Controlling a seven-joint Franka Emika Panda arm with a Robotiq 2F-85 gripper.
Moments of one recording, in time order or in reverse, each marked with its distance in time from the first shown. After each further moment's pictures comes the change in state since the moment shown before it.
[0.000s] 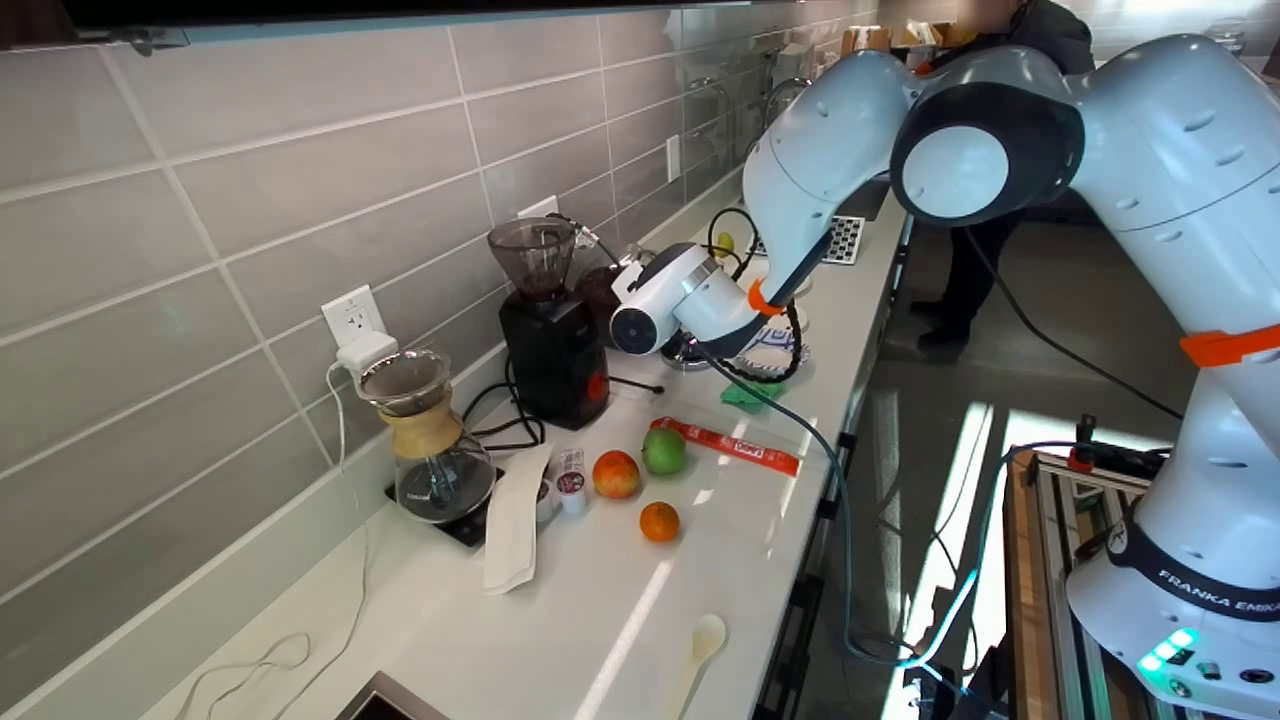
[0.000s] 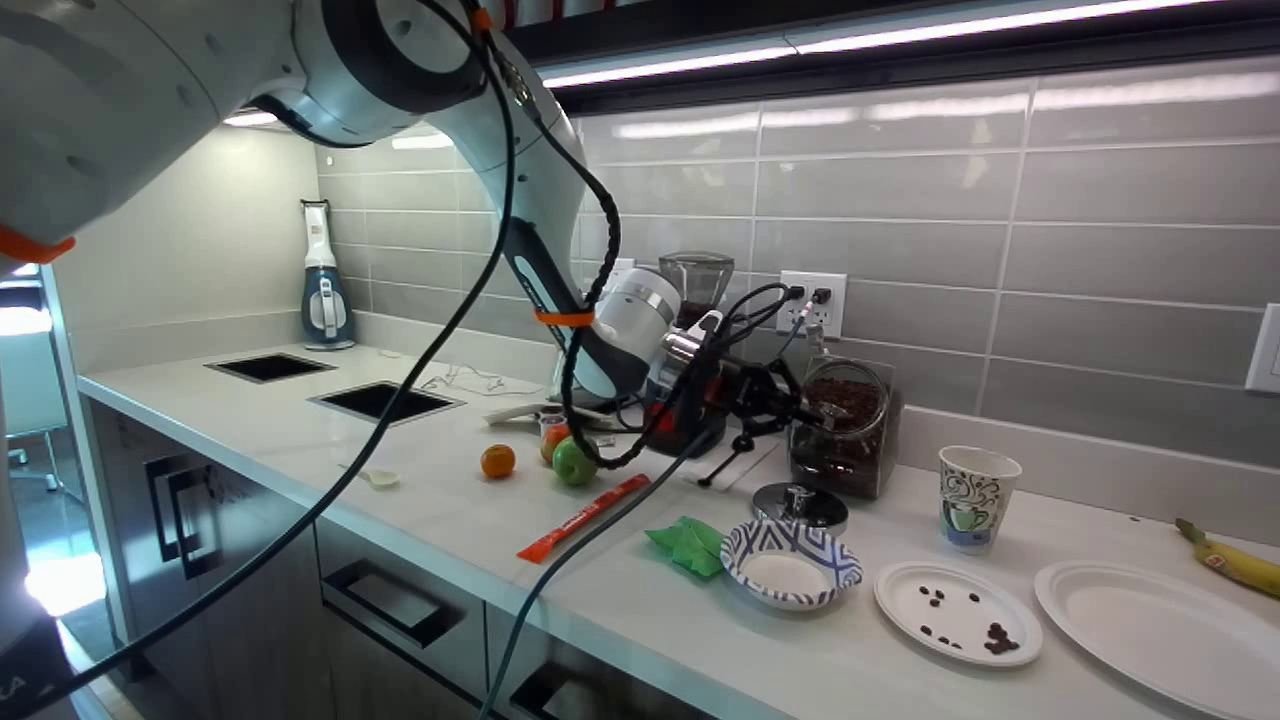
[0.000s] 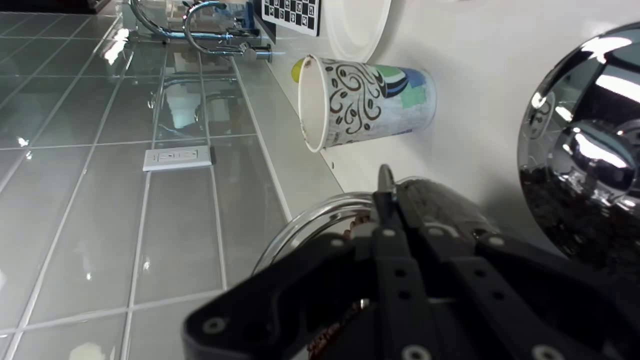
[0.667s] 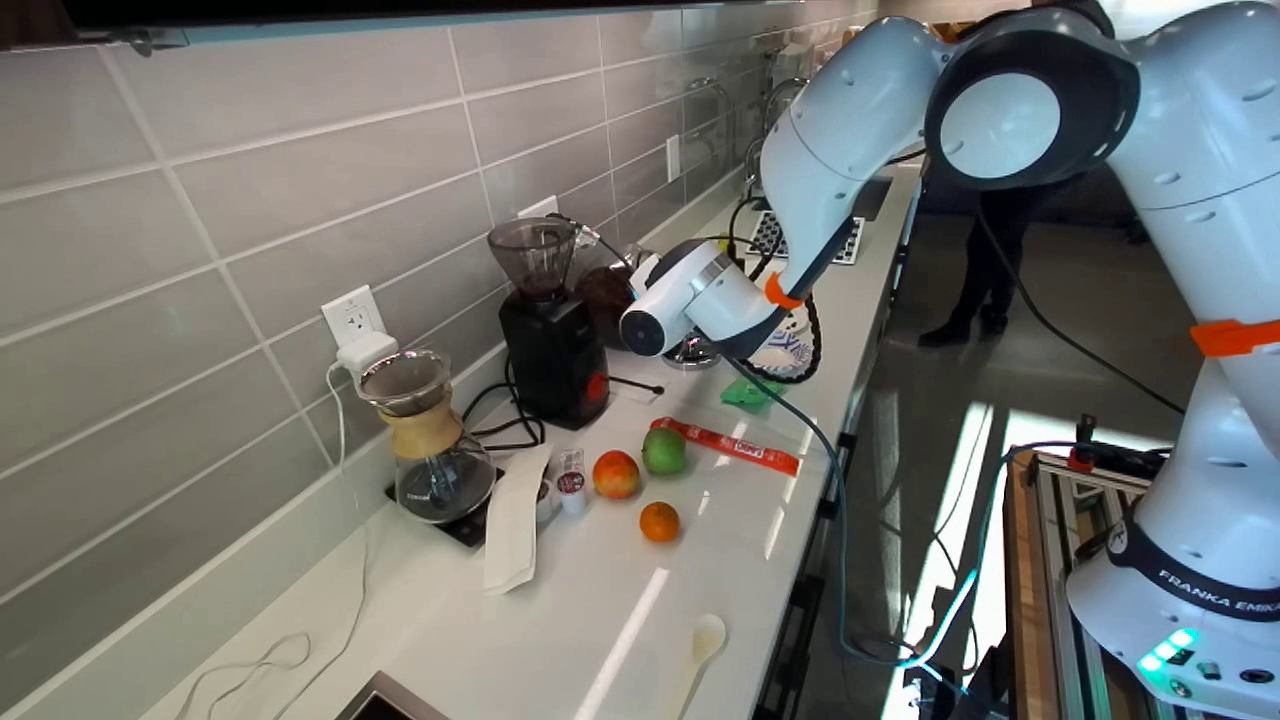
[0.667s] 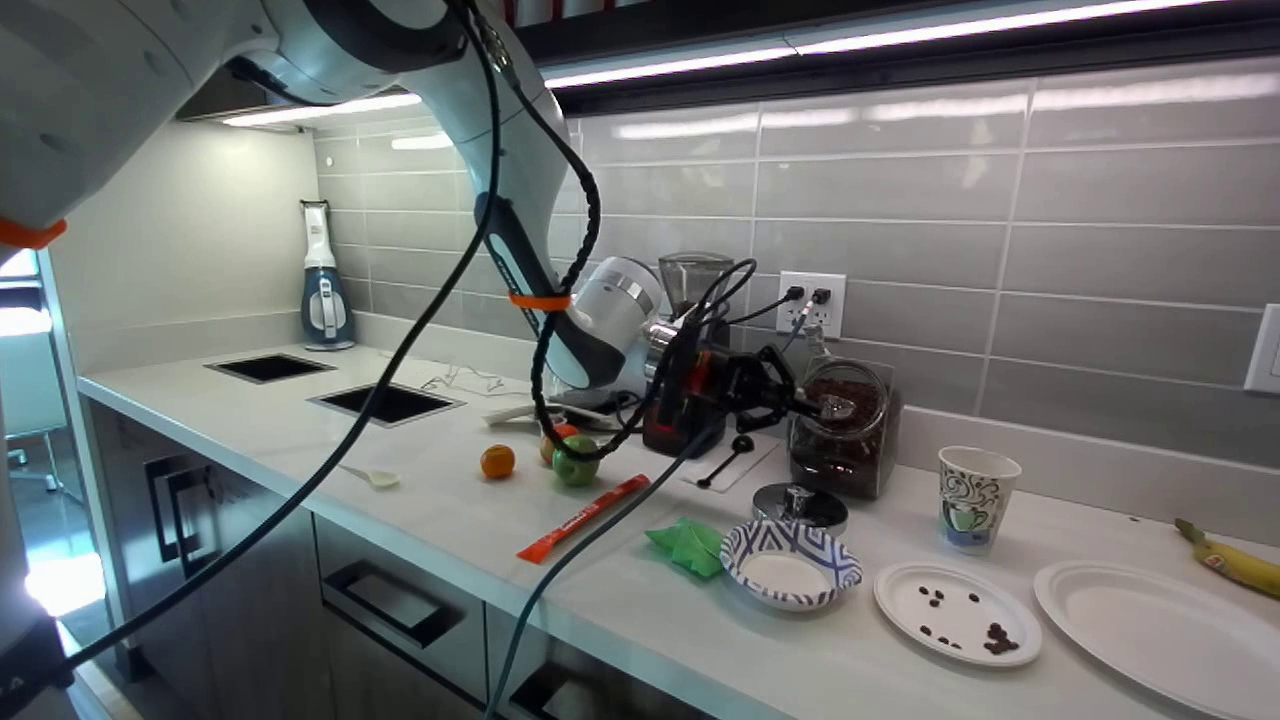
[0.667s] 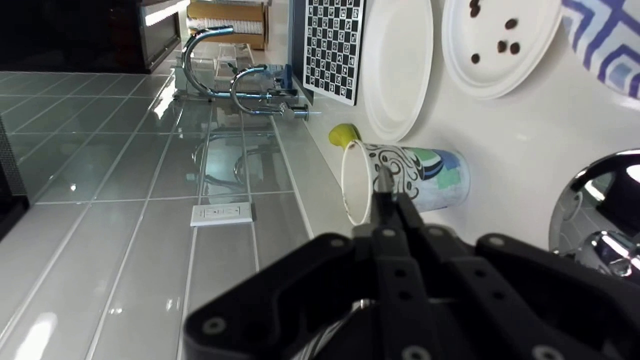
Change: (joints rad) arm -0.014 -0.106 0.050 -0.141 -0.003 -0.180 0.027
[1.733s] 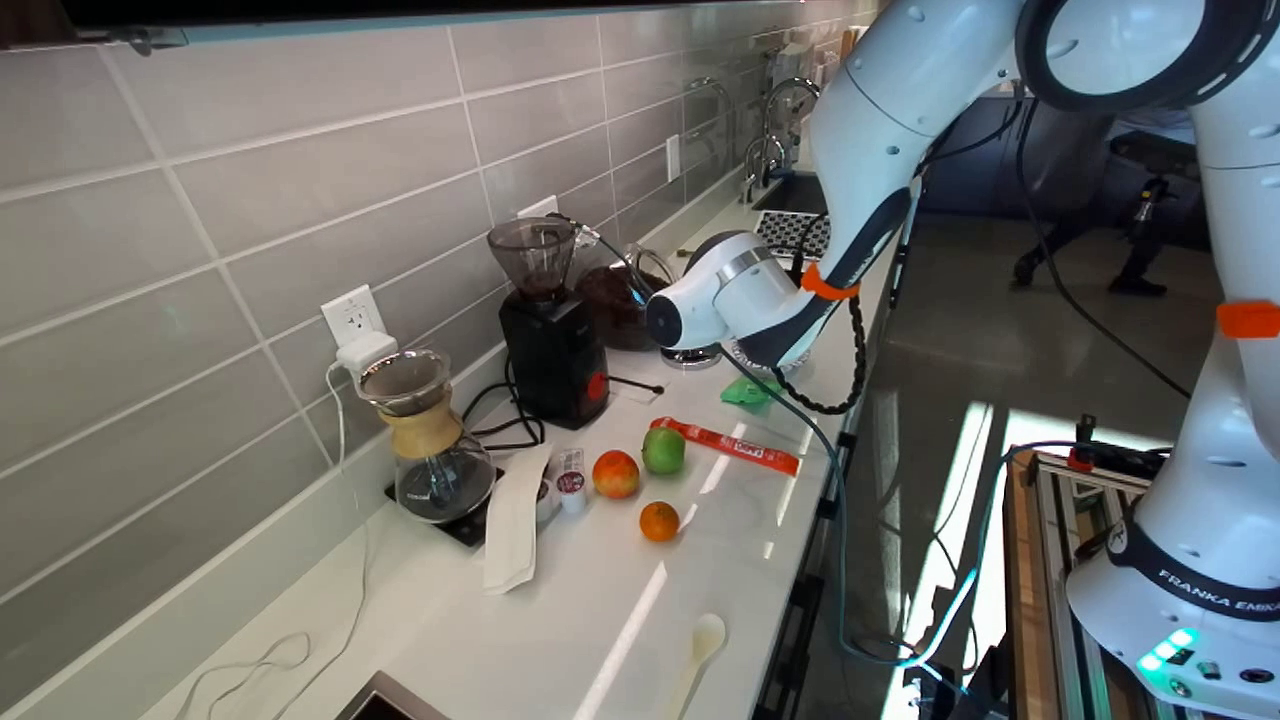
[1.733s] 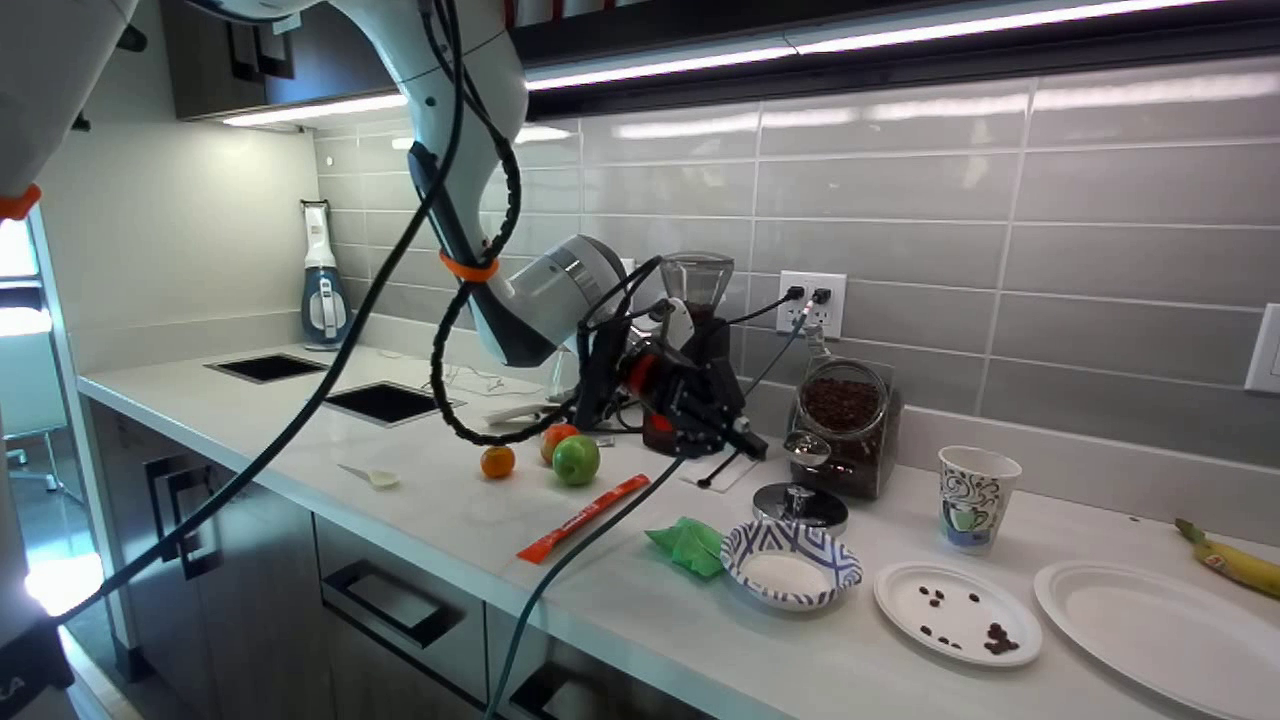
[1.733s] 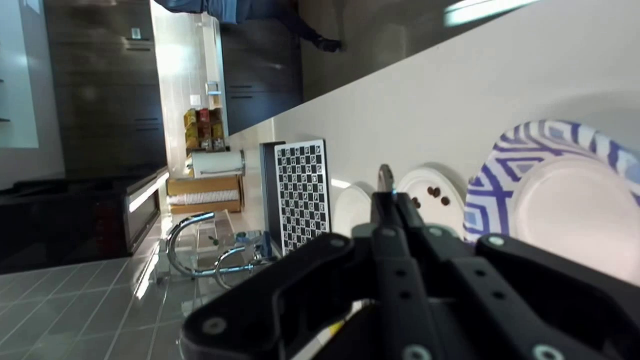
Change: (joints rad) arm -0.020 -0.208 0.063 -0.283 0.316 -0.198 0.099
